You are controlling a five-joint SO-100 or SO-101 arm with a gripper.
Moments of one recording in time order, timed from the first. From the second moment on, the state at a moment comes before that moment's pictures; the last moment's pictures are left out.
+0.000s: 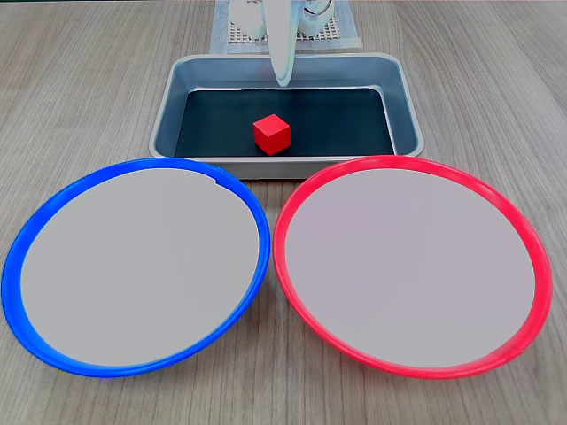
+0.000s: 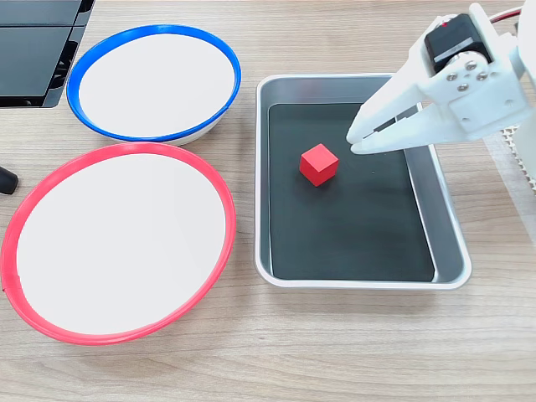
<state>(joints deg) 3.5 189.3 173.1 57.1 6.4</state>
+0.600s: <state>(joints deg) 11.3 162.1 153.9 54.4 -57.5</state>
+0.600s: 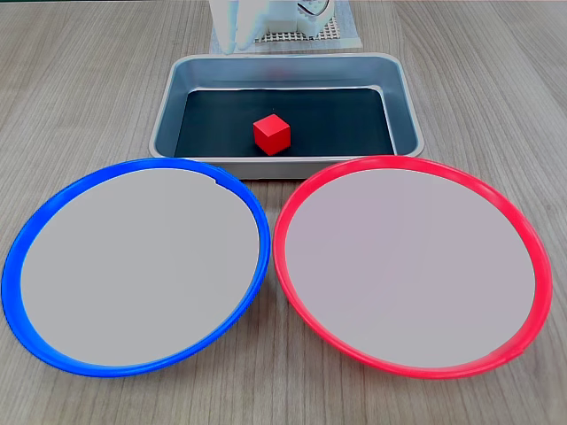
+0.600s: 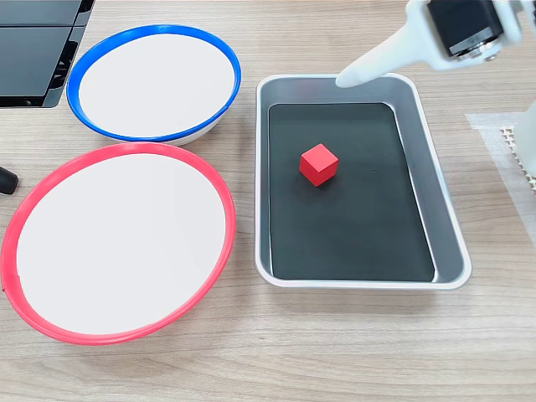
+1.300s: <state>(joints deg) 6.6 100.4 118.9 65.7 -46.0</state>
